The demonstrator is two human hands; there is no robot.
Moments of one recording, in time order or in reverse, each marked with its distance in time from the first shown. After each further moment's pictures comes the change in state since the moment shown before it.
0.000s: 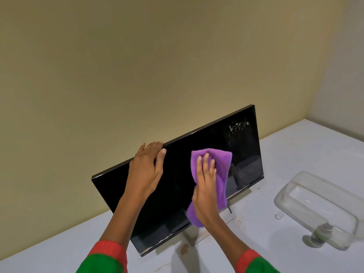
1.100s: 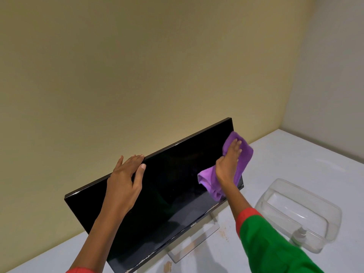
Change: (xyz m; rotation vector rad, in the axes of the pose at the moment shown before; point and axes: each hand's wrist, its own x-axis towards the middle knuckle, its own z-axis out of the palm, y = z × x) left_hand 0.000 0.002 0.000 -0.108 0.057 0.019; right_hand 0.121 0.081 -0.058 0.160 0.102 0.575
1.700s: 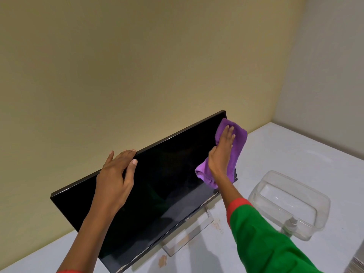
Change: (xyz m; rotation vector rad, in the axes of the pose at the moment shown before) left_hand 0.000 -0.002 -0.001 -0.009 -0.018 0.025; right_hand 0.005 -0.001 0.006 -0.057 0.071 -0.138
